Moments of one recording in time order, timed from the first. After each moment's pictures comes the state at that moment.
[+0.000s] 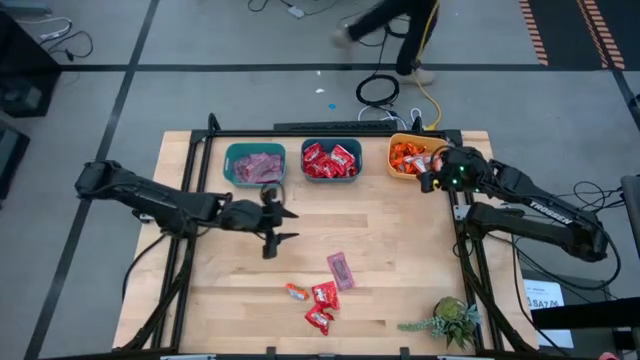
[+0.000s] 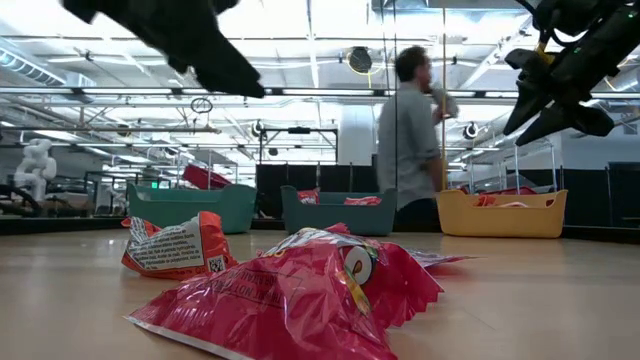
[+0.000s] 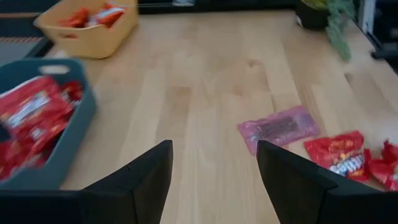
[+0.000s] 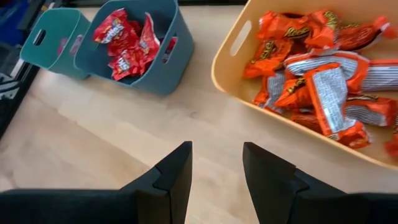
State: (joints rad) left arm -0.19 1.21 0.70 -0.03 -0.21 -0.07; right arm -0.55 0.56 0.59 -0.77 0.05 0.74
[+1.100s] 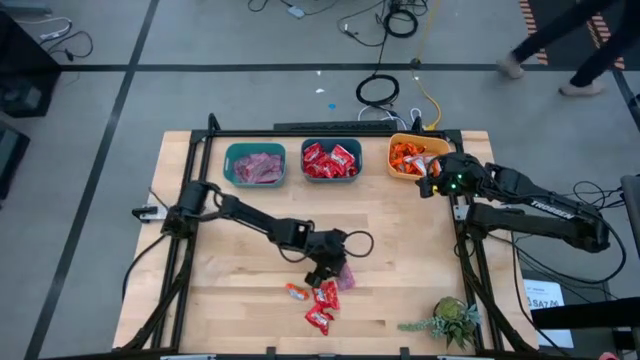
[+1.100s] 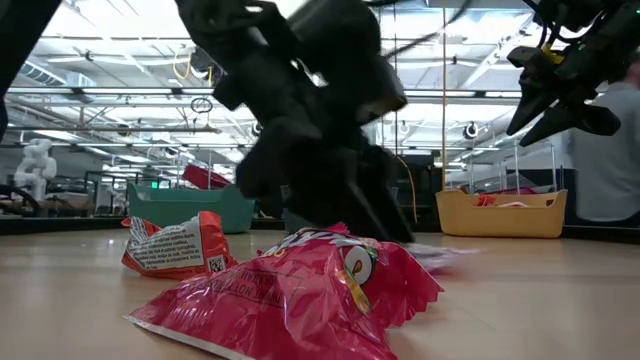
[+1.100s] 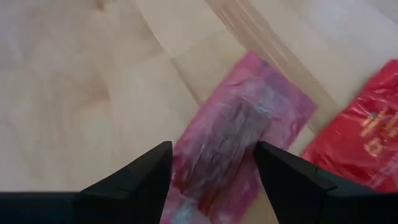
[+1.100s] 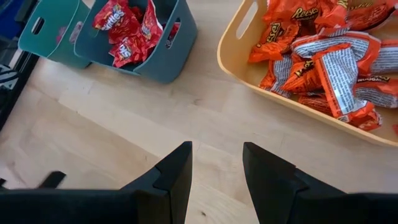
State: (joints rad) left arm -0.18 2.09 1.26 -0.01 0.17 0.35; right arm -0.42 0.56 0.59 -0.80 0.13 0.84
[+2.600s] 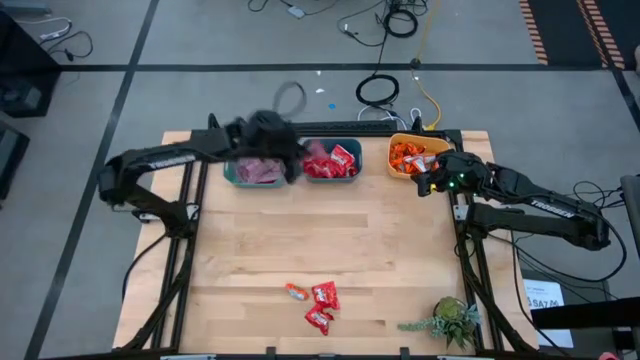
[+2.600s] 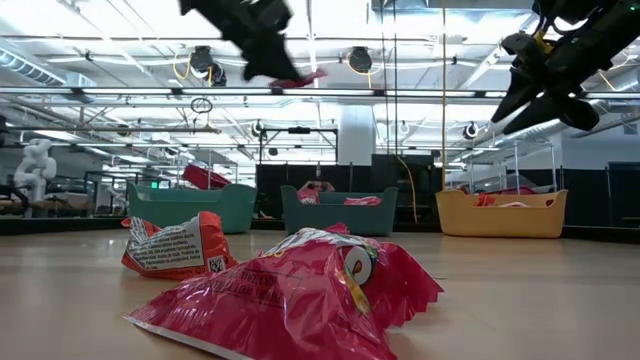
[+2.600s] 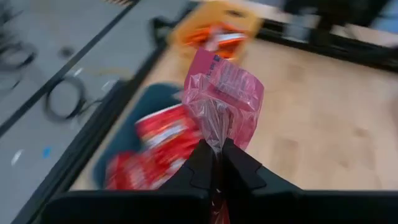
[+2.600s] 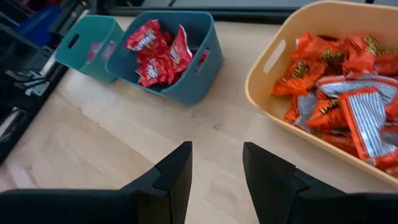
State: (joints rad) left arm 0.36 1.43 1.28 -0.45 0.06 0.01; right arm -0.40 0.56 0.59 -0.68 0.16 0.76
